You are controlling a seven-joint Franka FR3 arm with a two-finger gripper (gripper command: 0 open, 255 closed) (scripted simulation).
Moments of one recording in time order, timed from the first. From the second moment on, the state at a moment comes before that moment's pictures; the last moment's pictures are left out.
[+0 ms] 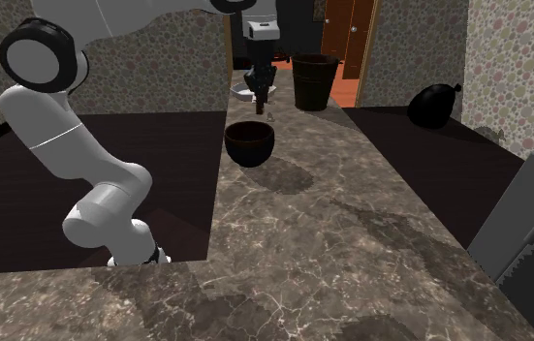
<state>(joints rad) 0.42 -0.37 0.58 -1.77 0.19 1.48 1.00</state>
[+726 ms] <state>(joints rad) 0.46 -0.44 0.63 -1.89 0.24 1.54 1.08</state>
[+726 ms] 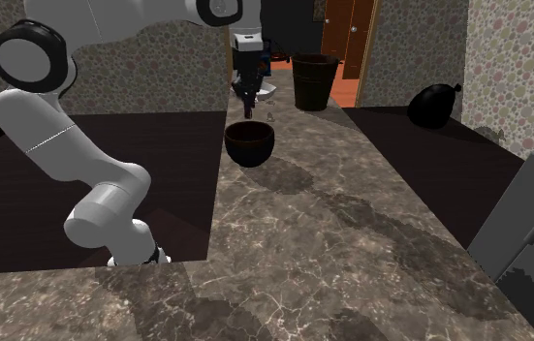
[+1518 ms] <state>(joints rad) 0.48 -0.47 0.65 -2.03 0.26 1.65 1.07</state>
